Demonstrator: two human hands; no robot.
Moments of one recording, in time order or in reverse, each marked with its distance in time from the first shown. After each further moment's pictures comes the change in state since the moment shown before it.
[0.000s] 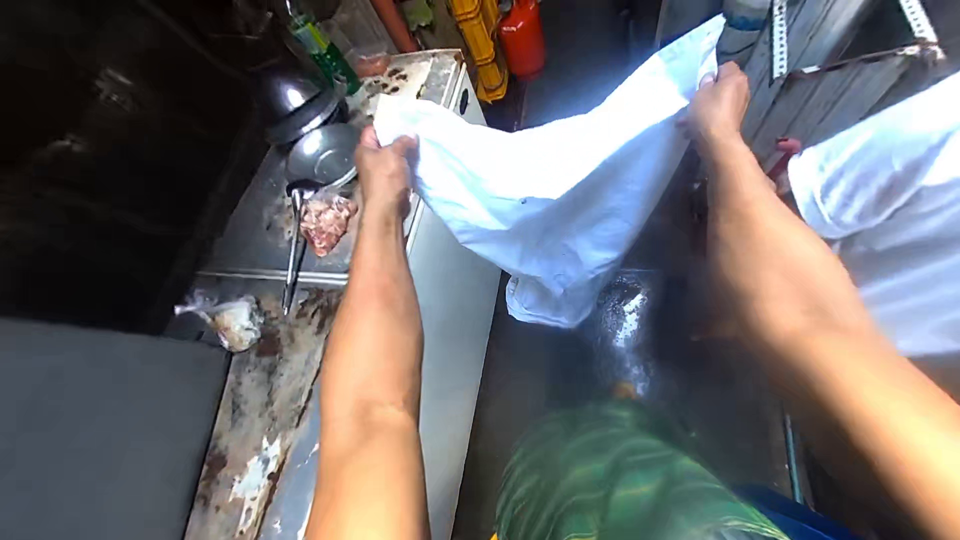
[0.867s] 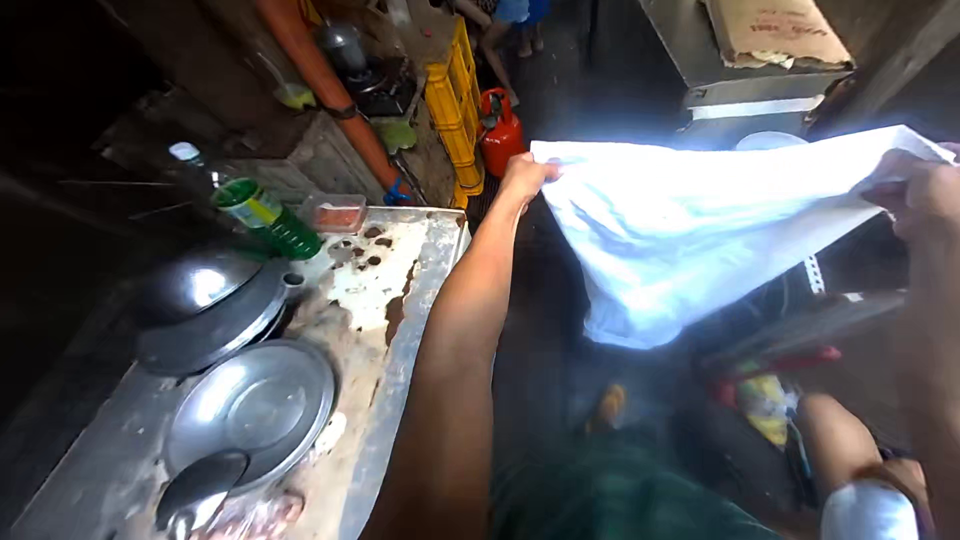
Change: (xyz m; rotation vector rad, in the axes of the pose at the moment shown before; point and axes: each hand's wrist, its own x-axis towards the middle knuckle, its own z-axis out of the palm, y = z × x) left_hand 0.584 -0.052 0.306 -0.055 -0.524 -0.095; right_hand 0.462 -0.071 0.057 0.379 0.252 0.013
